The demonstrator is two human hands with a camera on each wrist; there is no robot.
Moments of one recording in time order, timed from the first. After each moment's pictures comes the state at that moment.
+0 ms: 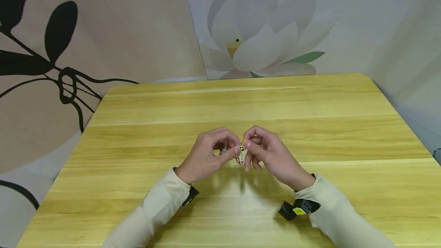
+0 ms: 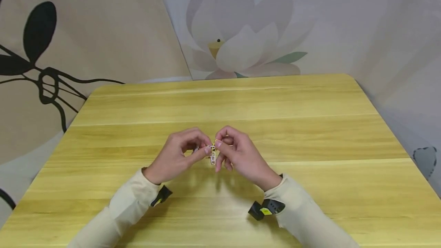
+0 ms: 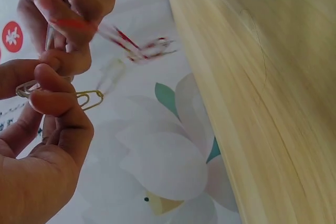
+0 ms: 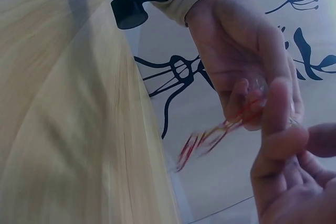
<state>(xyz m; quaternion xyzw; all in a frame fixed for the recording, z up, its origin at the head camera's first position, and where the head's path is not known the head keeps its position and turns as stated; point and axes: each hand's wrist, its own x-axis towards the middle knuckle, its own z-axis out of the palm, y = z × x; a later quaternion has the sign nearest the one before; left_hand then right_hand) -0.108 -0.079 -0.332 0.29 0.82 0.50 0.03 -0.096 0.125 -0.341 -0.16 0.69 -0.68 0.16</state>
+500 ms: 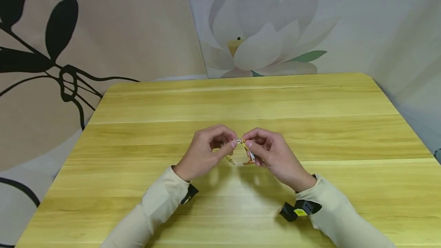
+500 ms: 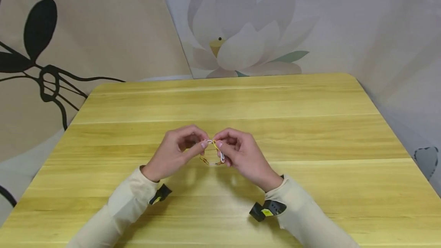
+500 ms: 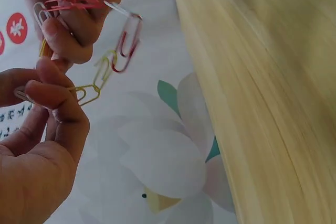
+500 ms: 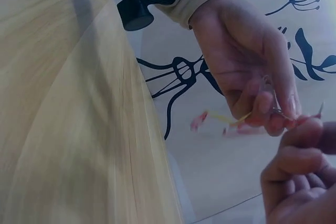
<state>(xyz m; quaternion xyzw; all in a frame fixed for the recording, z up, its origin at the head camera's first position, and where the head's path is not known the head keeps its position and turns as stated) -0.109 -0.082 -0.328 0.25 0.79 0.55 0.05 -0.092 0.125 -0.342 -0.12 0.71 -0.68 0.14</state>
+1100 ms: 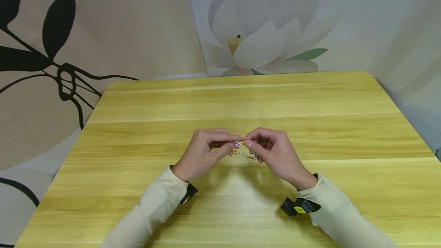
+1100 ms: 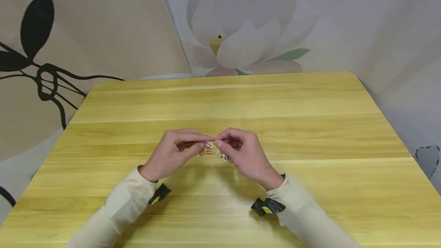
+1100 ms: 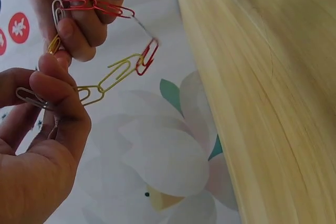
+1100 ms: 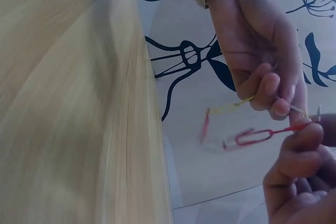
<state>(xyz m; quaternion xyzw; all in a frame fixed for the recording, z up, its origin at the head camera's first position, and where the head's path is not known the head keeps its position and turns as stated) -0.110 -0.087 -0.328 0.28 0.78 0.56 0.07 -0.093 0.128 -0.342 -0.16 0.76 -0.62 0.06</state>
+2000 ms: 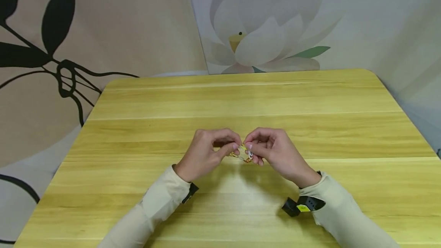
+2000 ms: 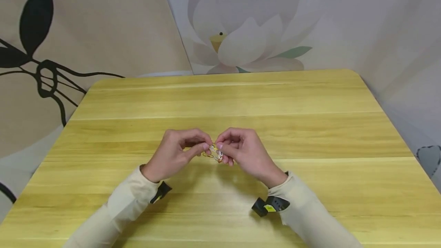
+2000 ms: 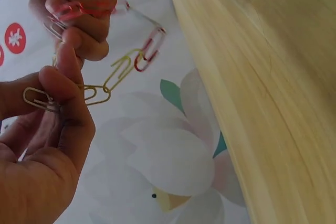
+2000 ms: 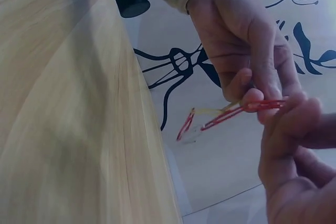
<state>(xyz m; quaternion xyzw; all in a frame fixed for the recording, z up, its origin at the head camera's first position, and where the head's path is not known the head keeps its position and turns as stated) -0.108 -0.084 -0.327 0.30 0.81 0.51 0.03 -0.097 0.128 -0.341 -0.12 0.73 -0.65 0.15</state>
